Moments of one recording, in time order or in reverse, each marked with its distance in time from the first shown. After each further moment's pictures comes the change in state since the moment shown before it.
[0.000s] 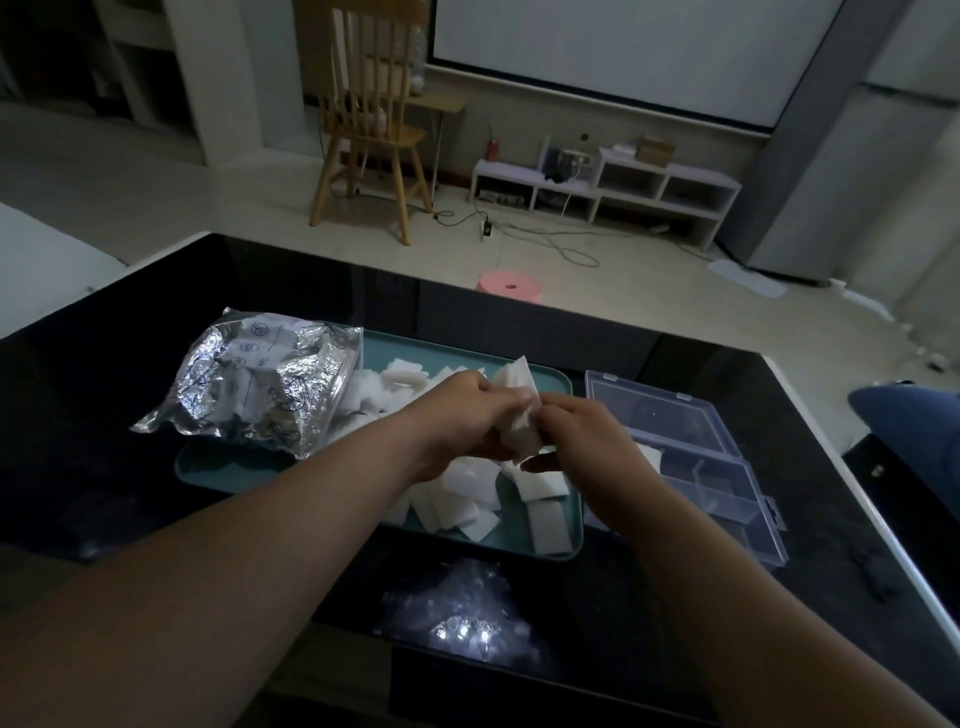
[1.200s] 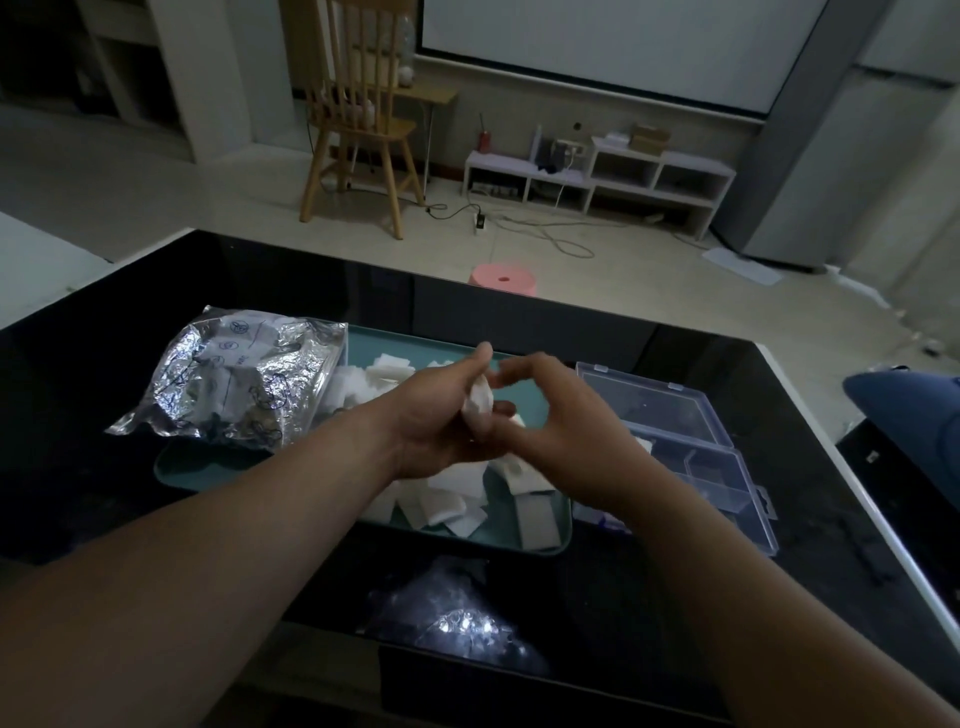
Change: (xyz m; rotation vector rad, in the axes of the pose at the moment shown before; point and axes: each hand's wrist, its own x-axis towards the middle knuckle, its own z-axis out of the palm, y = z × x) left_hand 0.006 -0.001 -0.008 -0.440 -0.207 -0.195; right_hand -0.009 -0.012 -0.007 -0.566 -0.002 -0.330
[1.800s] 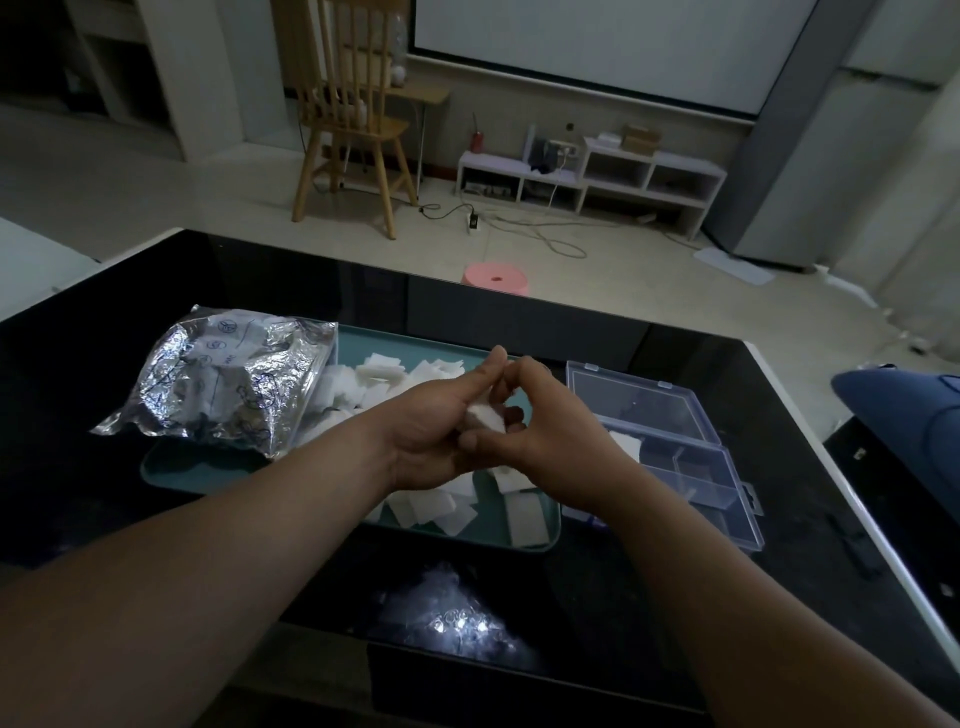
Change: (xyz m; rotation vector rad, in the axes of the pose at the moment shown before) left_hand -0.003 -0.011 0.007 -0.067 -0.170 0.037; right_hand -0.002 0.002 0.002 0.190 -0.046 0.004
